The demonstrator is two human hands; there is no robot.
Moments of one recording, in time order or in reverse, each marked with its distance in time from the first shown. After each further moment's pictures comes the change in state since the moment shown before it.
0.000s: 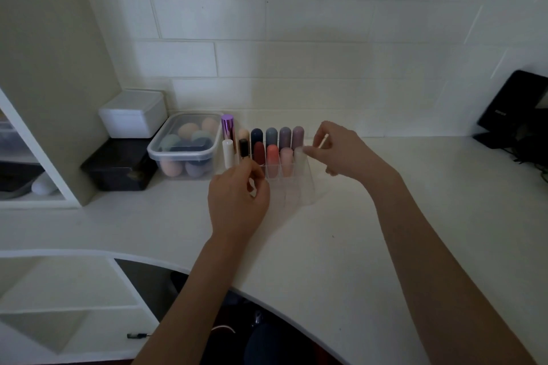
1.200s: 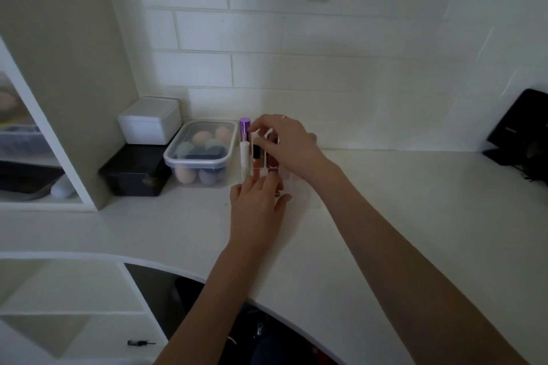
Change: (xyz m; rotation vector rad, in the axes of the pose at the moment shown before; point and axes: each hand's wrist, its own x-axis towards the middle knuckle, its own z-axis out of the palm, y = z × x) left_hand -0.002 -0.010 0.012 0.237 -0.148 0.057; right_hand 0.031 -0.076 0.058 -0.062 0.046 -0.366
